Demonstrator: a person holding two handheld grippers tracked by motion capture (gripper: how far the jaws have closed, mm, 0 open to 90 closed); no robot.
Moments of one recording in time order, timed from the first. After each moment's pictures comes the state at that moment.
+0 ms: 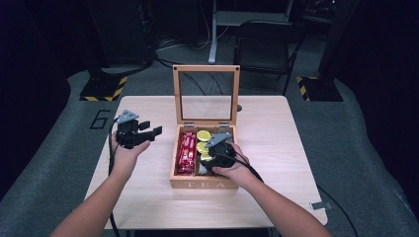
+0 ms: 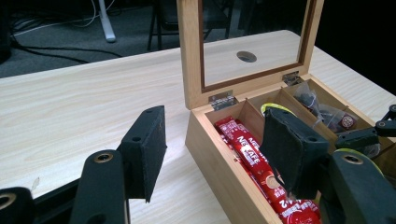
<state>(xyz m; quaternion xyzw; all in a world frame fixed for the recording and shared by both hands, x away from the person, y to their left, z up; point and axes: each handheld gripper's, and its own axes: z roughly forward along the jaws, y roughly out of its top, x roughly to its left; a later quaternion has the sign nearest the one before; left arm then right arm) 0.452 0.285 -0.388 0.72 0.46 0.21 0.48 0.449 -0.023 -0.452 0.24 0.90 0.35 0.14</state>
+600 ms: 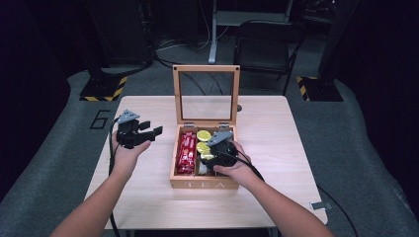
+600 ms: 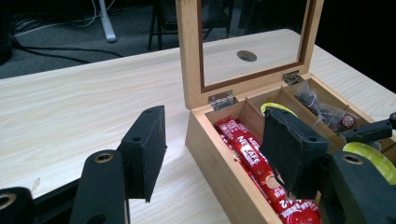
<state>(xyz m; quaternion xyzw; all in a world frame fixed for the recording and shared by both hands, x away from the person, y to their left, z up) 0.452 0.283 -0.387 0.72 0.46 0.21 0.47 0.447 -0.027 -0.441 0.24 0.89 0.37 0.14</state>
